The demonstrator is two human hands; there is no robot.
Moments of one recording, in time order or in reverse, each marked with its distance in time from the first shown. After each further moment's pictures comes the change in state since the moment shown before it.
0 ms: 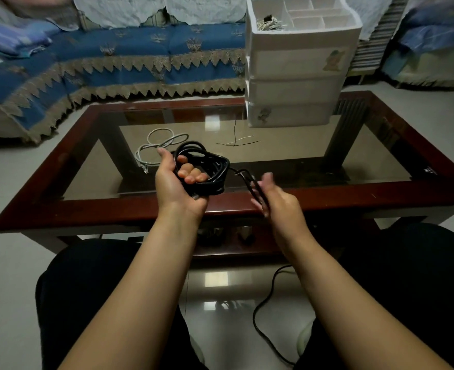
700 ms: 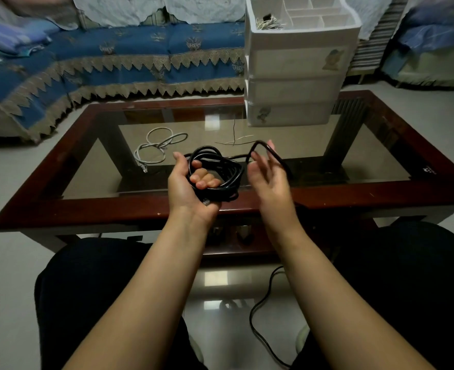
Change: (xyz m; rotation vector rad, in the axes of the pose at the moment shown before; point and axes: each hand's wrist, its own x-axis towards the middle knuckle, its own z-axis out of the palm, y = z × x) left_hand -0.009 -0.017 0.003 0.008 -0.022 -0.102; right_hand 0.001 -0.022 0.020 0.058 0.049 -0.243
